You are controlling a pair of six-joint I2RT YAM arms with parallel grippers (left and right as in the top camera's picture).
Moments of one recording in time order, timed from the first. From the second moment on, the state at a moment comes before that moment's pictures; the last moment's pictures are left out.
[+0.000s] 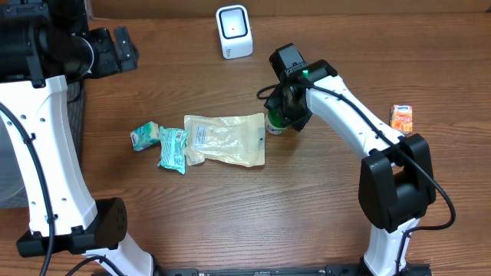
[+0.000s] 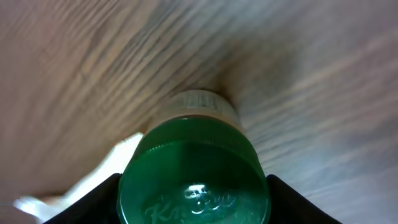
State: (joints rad) left arm 0.08 1.86 2.51 -1.69 0.04 -0.20; right arm 0.44 2.02 1.64 -0.97 -0.02 1.11
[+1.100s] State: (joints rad) left arm 0.08 1.86 2.51 -1.69 0.04 -0.20; right arm 0.44 2.02 1.64 -0.85 -0.03 1.00
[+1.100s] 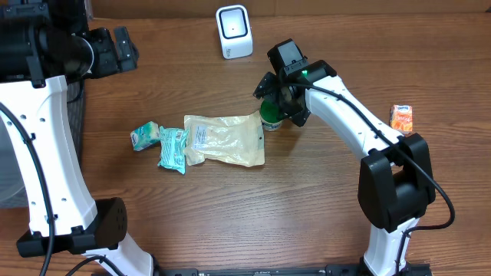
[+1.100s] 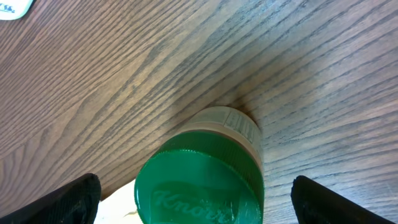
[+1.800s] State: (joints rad) left arm 0.08 1.86 2.51 -1.69 0.04 -0.20; right arm 0.42 2.09 1.64 -0.88 -0.13 0.94
